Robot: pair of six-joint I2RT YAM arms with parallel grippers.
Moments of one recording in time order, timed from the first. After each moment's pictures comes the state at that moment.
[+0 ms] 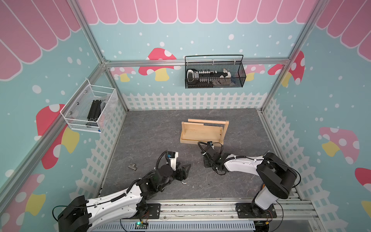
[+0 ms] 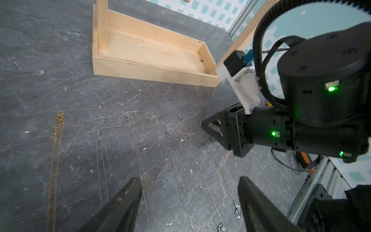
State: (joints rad) left arm -0.95 0.87 0.29 0.15 -0.23 -0.62; right arm 0.83 1.66 0.82 -0.24 0.33 0.59
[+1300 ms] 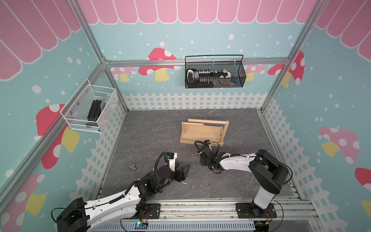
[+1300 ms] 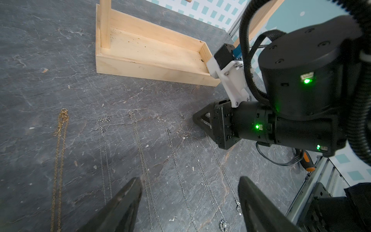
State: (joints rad) left arm -0.95 0.83 0.26 0.15 -0.23 -0.62; right arm 0.84 1.74 0.88 -0.19 0.37 0.62
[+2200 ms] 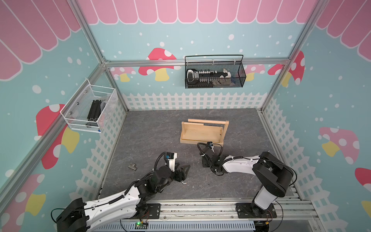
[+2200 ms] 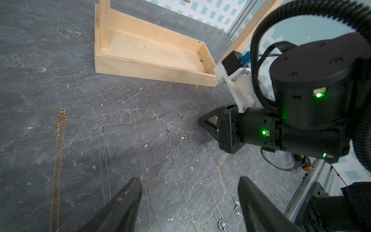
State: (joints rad) left arm -0.95 0.82 0.26 0.14 -0.23 -0.62; right arm 0.84 1.69 0.80 -0.14 0.36 0.66
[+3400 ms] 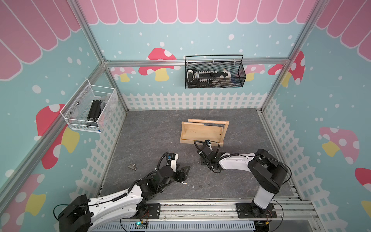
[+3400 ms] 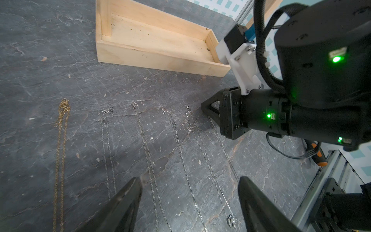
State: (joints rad) left arm -0.95 0.88 0.26 0.14 -0.23 -0.62; right arm 0.84 1.76 0.89 -0.19 0.40 0.64
